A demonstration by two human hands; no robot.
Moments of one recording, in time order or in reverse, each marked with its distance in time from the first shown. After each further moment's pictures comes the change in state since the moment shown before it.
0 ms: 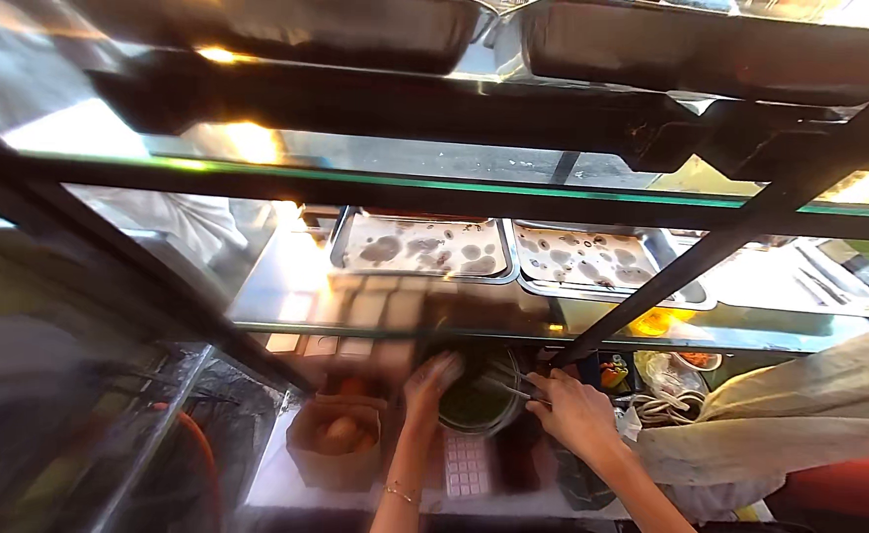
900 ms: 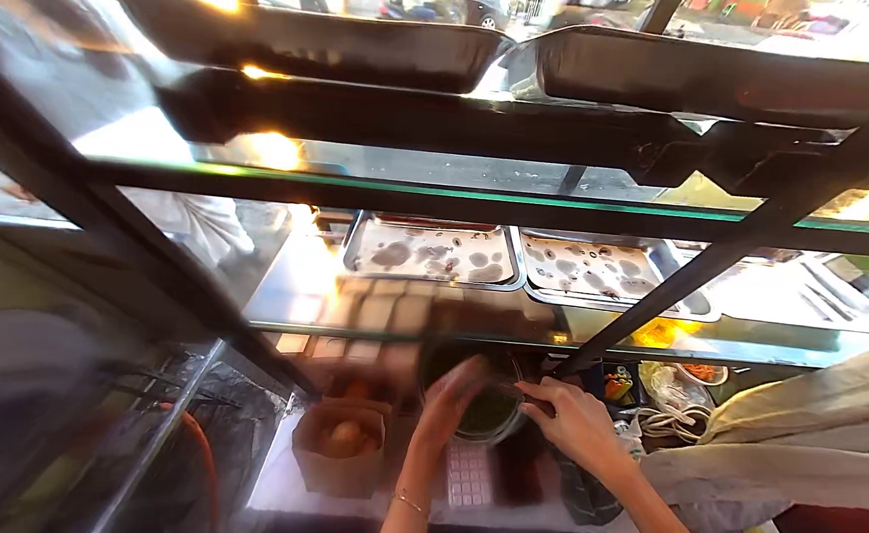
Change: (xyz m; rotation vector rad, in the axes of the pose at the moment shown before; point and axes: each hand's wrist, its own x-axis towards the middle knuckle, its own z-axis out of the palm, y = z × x) left_hand -0.012 -0.005 0.001 -0.275 -0.423 -0.167; right_hand 0.000 0.008 0.011 0.157 0.168 -0.178
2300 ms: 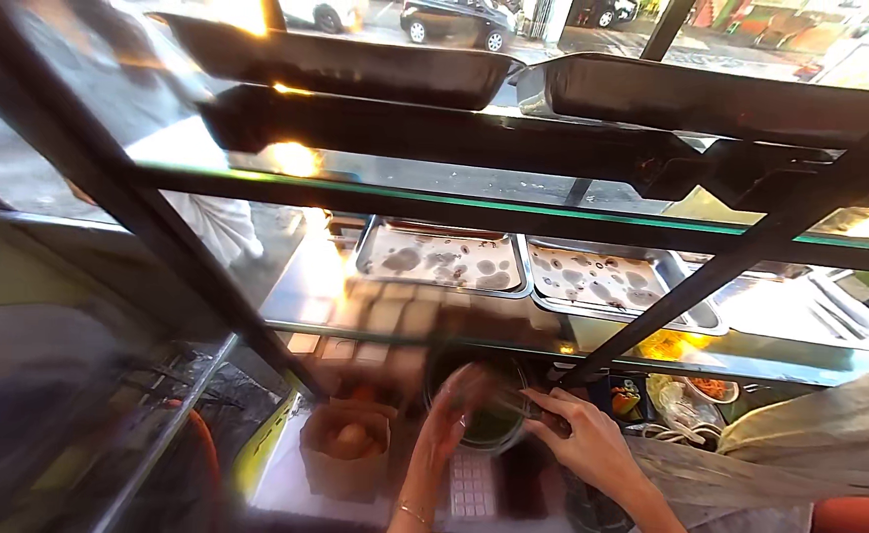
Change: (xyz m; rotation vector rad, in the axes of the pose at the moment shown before) left_hand -0.009 -0.007 -0.018 -0.326 -0.098 -0.014; right_hand -0.012 0.012 0.014 0.139 0.244 -0.185
